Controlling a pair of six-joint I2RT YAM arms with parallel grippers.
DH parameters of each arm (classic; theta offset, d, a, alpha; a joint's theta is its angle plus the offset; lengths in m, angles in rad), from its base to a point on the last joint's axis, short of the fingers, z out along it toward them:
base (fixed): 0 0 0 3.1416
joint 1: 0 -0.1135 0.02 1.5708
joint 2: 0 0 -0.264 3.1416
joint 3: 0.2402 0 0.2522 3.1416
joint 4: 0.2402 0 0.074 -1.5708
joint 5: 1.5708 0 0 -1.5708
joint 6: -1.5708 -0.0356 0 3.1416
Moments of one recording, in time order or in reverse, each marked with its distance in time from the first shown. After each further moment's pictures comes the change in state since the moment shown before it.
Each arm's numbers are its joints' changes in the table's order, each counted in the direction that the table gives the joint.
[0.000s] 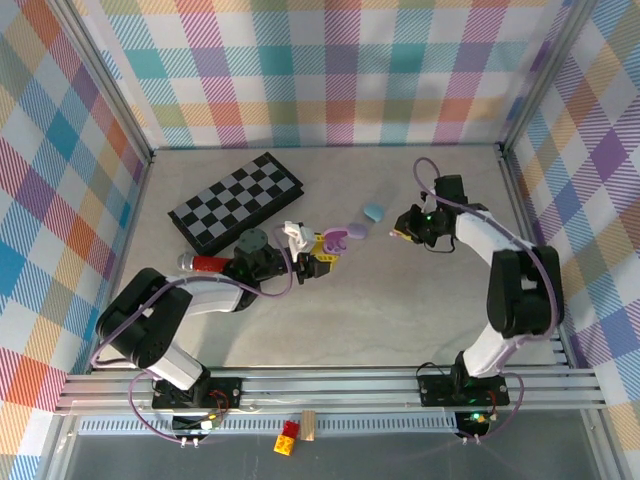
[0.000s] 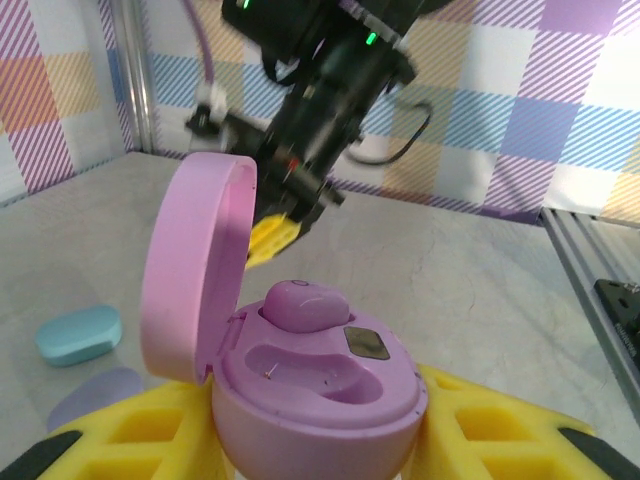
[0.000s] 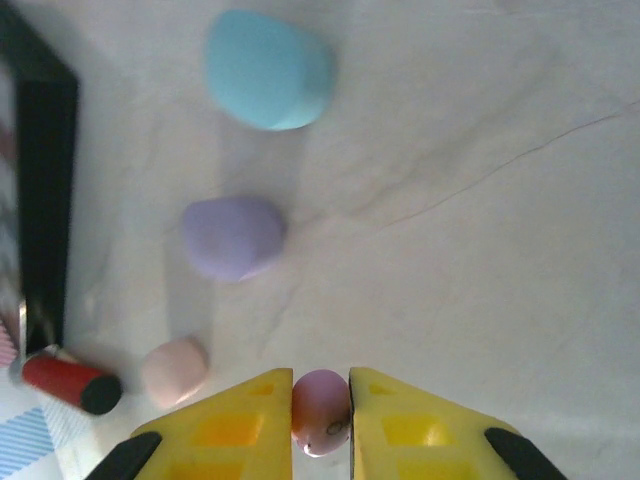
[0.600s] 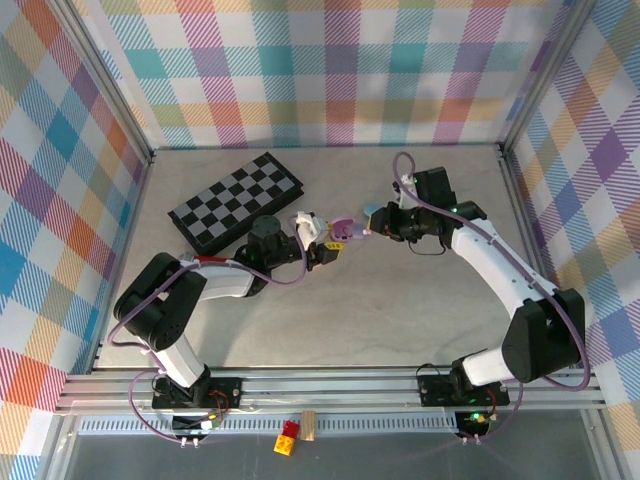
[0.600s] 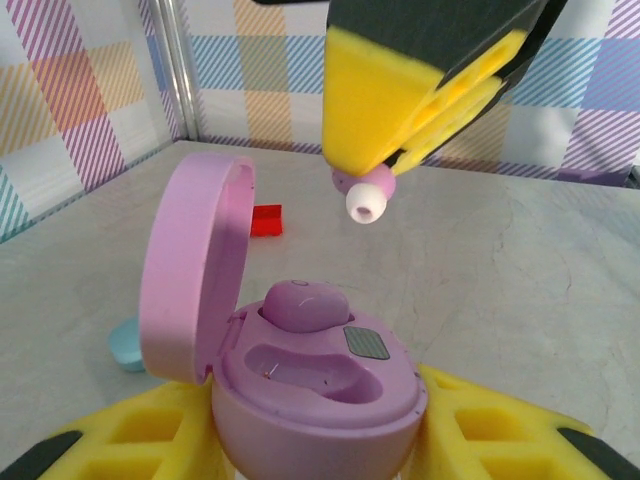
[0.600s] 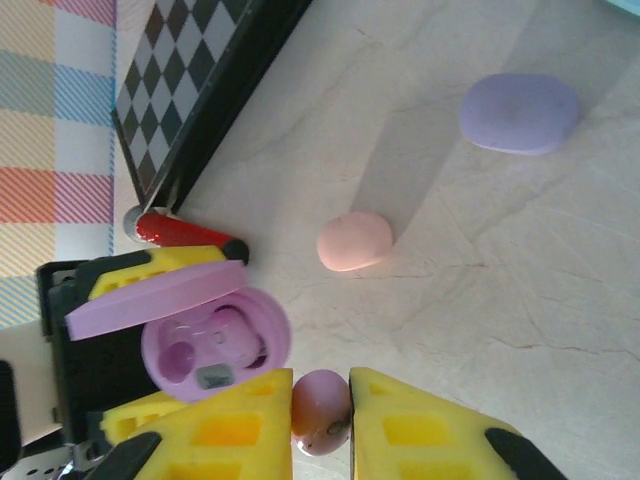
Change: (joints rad) left arm -0.002 0.117 0.149 0.100 -0.074 -0.144; right arm -0.222 -0.221 0.090 0.148 -0.026 0.016
